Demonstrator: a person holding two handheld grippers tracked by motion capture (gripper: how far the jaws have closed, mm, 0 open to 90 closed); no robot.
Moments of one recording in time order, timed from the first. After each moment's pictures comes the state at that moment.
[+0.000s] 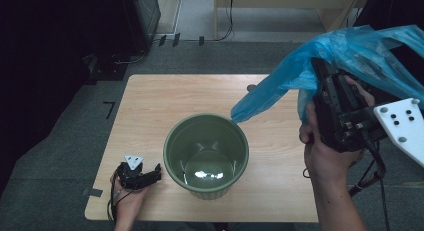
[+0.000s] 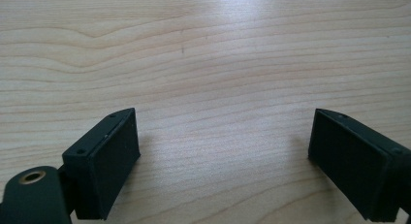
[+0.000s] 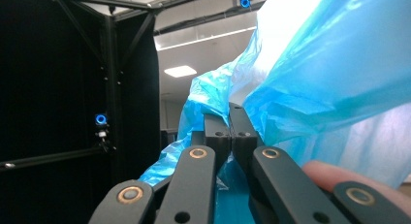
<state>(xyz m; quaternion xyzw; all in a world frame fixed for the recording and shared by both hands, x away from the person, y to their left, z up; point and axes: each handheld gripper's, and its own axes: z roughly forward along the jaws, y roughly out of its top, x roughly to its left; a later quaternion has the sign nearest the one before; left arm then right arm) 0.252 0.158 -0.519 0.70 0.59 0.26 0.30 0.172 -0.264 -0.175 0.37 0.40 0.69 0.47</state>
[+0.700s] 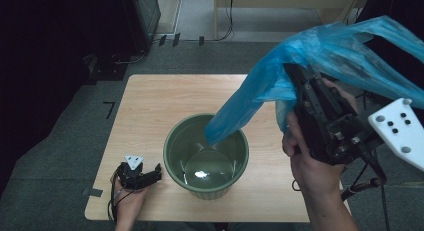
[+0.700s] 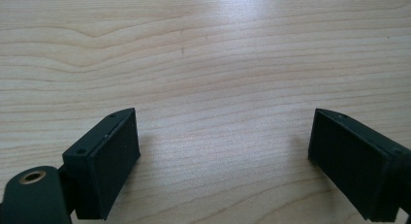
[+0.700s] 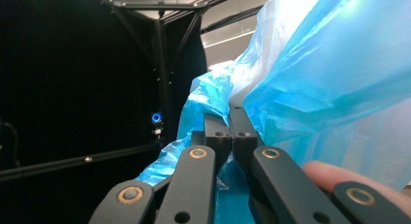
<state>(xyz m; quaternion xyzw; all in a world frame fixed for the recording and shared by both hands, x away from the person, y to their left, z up) 0.252 0.158 -0.519 0.70 0.59 0.26 0.30 0.153 -0.234 -0.159 0.33 0.44 0.74 0.39</state>
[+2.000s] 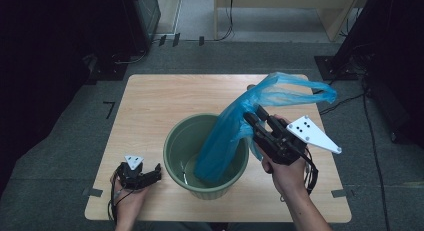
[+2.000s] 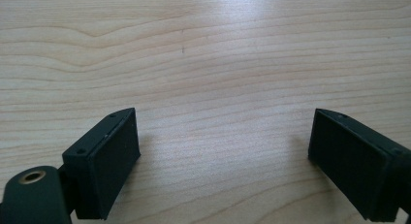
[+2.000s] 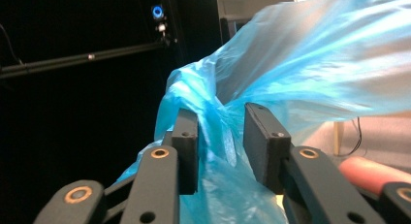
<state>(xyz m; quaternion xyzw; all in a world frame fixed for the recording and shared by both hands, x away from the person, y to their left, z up) 0.252 0.158 -0.519 0.70 0.60 0.26 0.30 0.215 -0.235 -0.308 0.41 0.57 0.66 0.27</state>
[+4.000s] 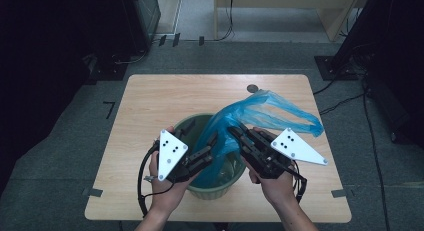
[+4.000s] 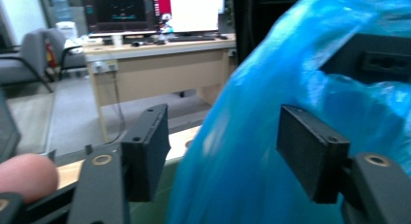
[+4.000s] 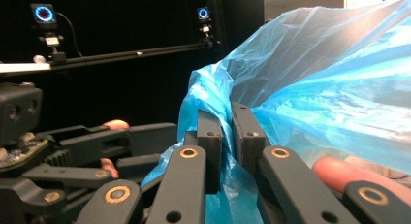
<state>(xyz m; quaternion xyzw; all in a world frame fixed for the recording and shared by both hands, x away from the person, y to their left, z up) 0.197 0.008 -0.311 0.67 0.33 0.31 0.59 0.193 -0.206 -0.308 0.34 0.59 0.69 0.24</state>
